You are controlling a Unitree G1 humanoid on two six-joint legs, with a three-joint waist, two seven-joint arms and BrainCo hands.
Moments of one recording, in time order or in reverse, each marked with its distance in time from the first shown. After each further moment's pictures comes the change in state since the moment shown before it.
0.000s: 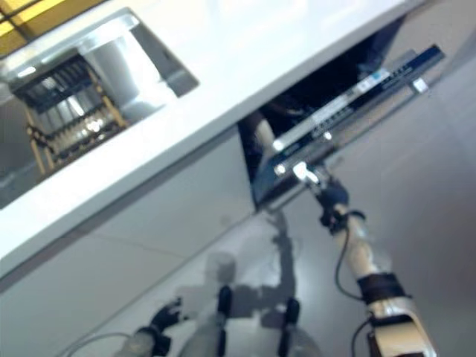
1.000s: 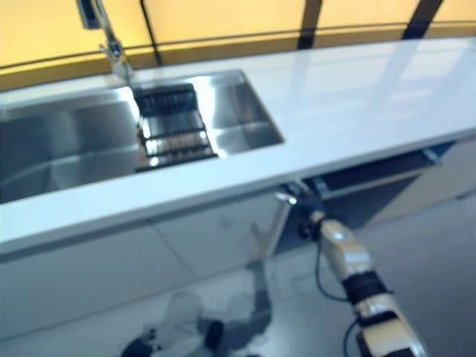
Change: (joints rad) left arm 0.158 0.051 0.157 0.043 0.001 -0.002 -0.096; right arm 0.031 0.017 0.060 0.019 -0.309 0.076 -0.055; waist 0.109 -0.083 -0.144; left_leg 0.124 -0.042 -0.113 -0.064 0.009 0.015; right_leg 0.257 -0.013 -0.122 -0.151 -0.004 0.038
